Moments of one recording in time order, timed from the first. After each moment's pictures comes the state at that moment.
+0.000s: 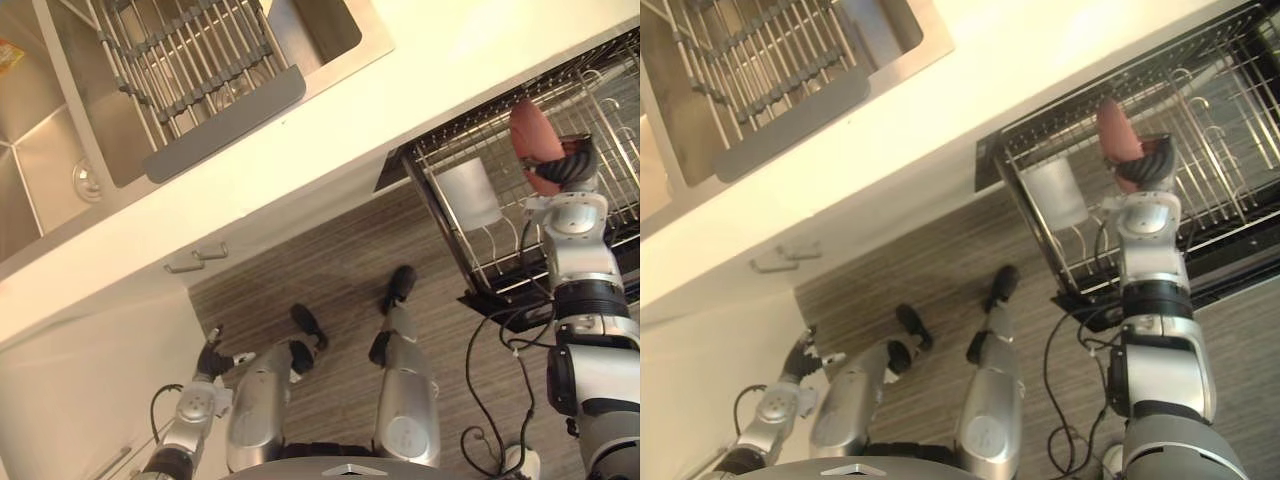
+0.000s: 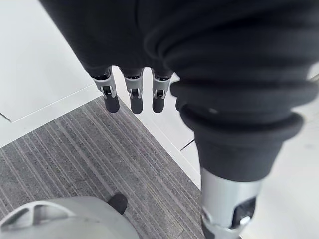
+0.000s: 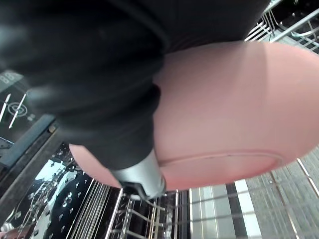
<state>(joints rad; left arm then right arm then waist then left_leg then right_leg) -0.01 0.14 -0.11 0.84 0.02 -0.25 0.17 -0.75 -0.74 -0.12 0.69 -0.09 0.00 -0.31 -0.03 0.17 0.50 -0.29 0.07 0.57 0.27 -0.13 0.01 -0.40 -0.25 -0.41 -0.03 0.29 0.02</state>
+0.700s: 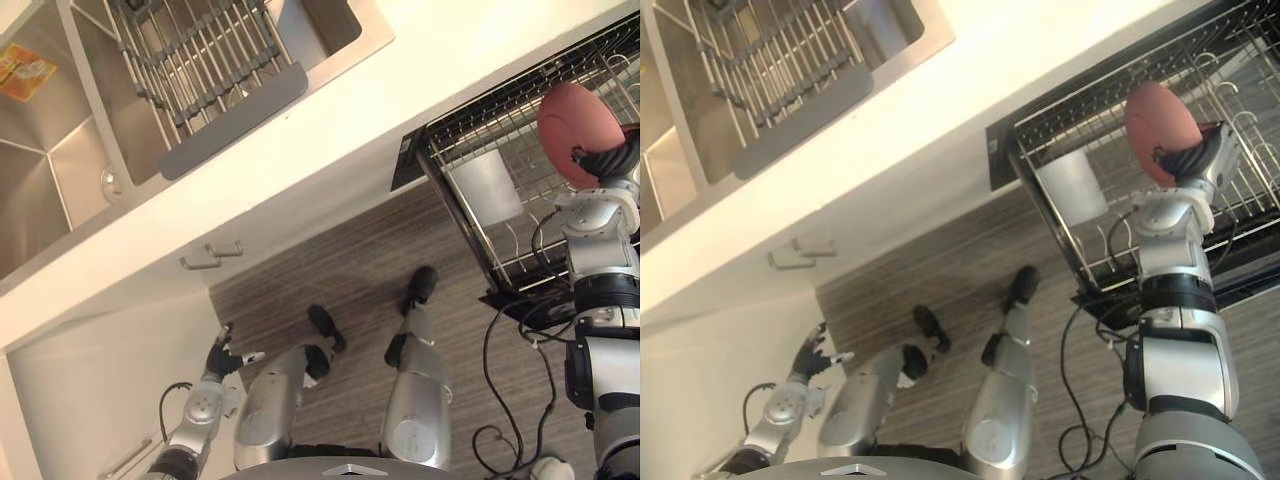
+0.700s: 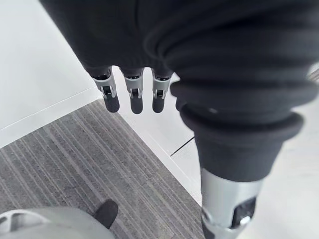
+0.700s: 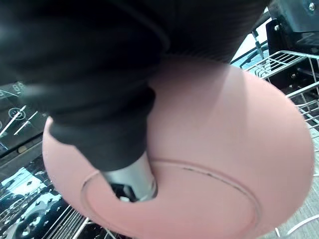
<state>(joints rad) -0.01 0.13 -0.18 0.84 -0.02 -0.31 0.18 -0.75 -0.79 -0.08 0.76 -0.24 0.00 -0.49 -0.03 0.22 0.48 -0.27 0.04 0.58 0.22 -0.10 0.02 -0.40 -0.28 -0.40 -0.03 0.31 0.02</state>
